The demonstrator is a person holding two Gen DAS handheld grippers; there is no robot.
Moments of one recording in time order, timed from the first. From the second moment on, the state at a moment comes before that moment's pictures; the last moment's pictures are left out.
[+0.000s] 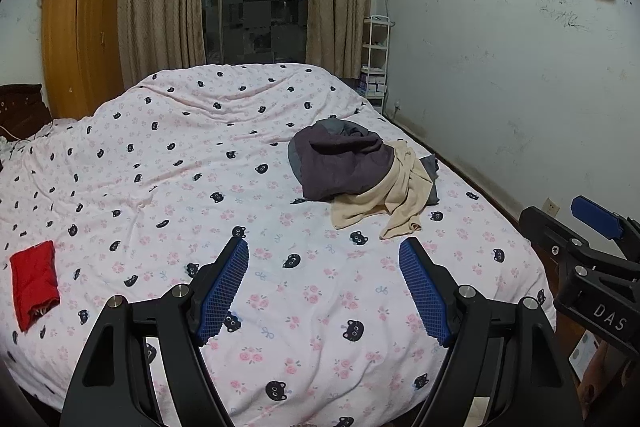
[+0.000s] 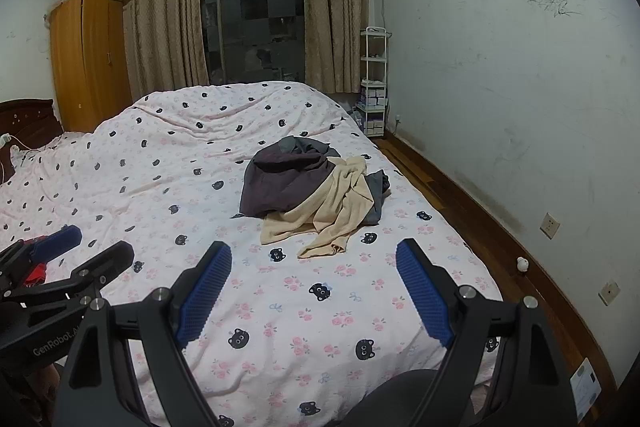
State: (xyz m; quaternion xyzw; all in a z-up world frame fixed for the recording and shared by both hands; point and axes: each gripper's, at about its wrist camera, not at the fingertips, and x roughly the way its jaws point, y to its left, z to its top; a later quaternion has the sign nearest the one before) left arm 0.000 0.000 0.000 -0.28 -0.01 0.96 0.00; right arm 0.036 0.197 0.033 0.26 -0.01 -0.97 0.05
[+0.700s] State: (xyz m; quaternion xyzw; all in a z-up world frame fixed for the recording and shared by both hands) left arm -0.006 -0.010 0.003 -0.29 -0.01 0.96 0.00; right arm 0.033 0.200 0.031 0.26 0.00 -0.96 0.04
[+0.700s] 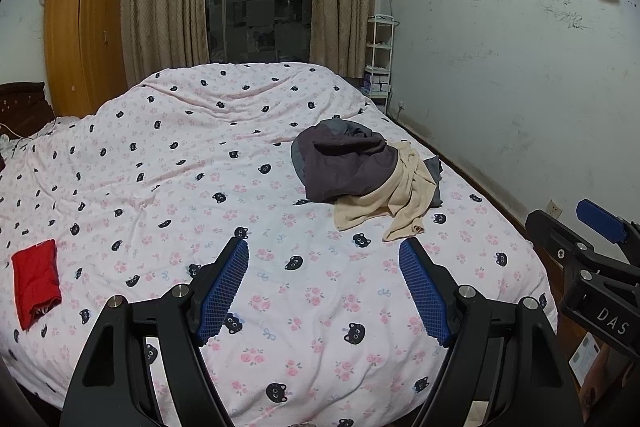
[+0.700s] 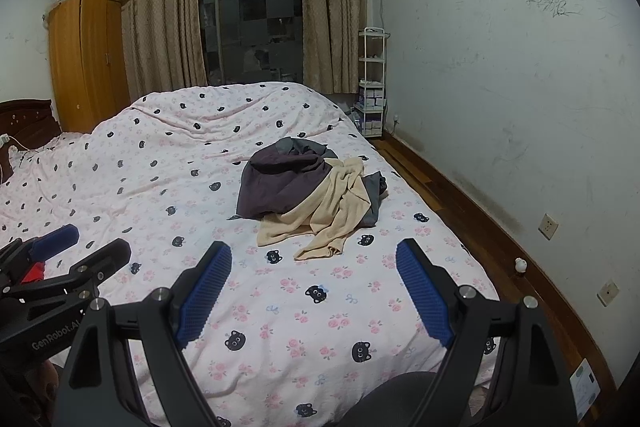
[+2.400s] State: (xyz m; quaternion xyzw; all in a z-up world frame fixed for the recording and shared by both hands) left arm -0.064 0.001 -0.020 -0.31 -0.02 0.95 0.01; right arm -0.032 0.204 -0.006 0.30 0.00 -0.95 0.03
